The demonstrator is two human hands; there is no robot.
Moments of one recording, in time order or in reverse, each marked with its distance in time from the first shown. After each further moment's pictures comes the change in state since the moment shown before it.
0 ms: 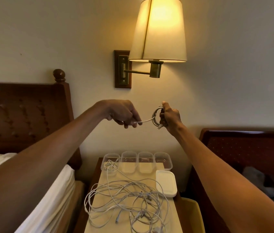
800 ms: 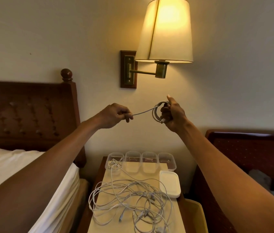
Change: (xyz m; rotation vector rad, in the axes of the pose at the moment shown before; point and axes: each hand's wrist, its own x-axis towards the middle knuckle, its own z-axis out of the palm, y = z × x) left_hand 0.008 -0.083 0.012 0.030 0.466 0.325; right_hand -0.007 -0.019 0.009 0.289 -0.135 0.179
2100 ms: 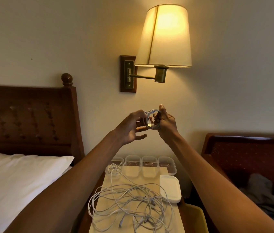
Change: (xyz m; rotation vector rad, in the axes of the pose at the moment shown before) left_hand 0.013 0.054 0.059 -1.128 -0.002 -0.503; right_hand 0.005 0.043 0.008 -0.215 -0.032 -0.324
